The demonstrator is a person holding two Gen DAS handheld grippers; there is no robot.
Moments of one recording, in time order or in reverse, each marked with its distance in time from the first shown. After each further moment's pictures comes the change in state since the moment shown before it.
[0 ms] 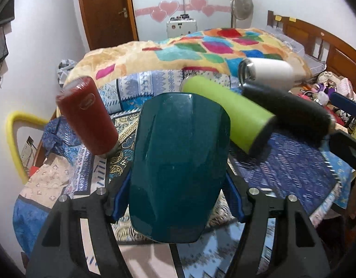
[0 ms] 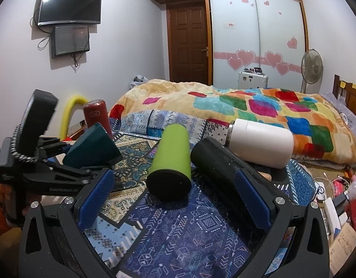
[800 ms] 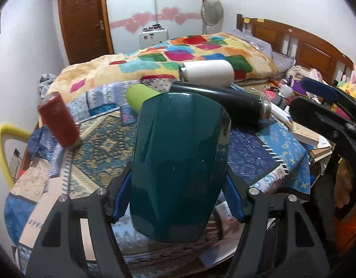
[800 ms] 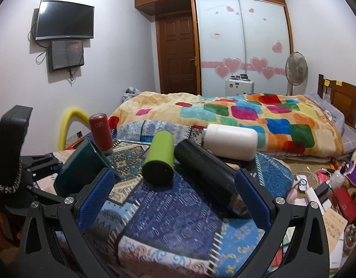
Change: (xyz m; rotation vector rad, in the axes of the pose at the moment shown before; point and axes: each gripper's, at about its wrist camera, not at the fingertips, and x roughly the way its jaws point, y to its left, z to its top) left arm -0.051 -0.088 -0.027 0.071 -0.046 -0.126; right arm -0.066 -0.020 -0.014 0.053 -0.044 -0.053
